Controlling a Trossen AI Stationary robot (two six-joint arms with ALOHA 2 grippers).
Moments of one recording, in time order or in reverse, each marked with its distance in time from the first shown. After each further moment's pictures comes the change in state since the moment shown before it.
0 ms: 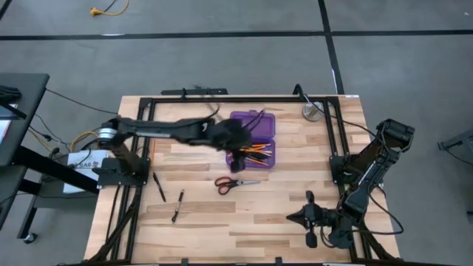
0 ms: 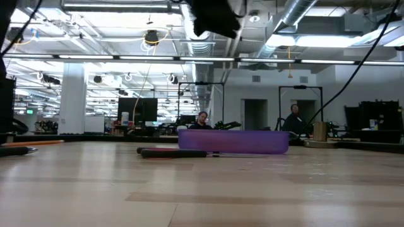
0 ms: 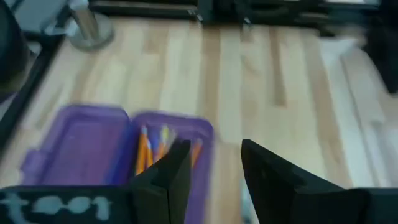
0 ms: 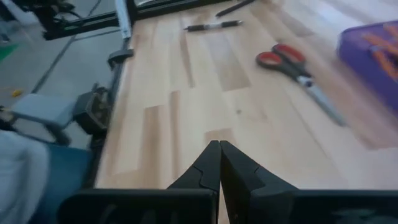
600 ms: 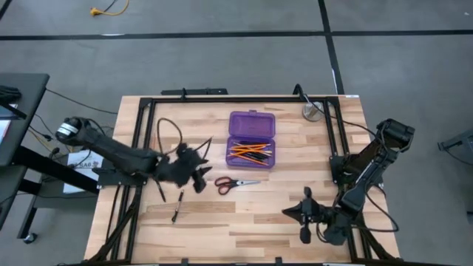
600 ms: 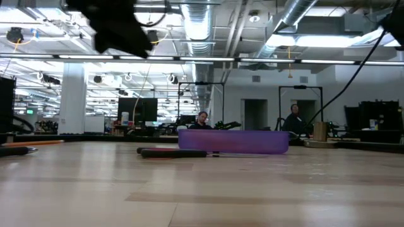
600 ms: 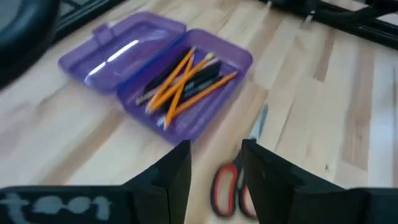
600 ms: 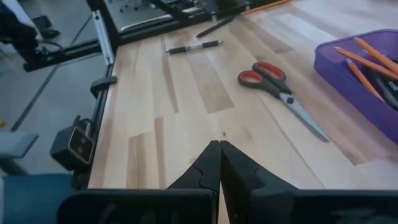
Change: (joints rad) left arm -0.364 -0.525 -0.792 0.223 -0.569 -0.597; right arm -0.055 0.000 0.000 0.034 0.061 0.009
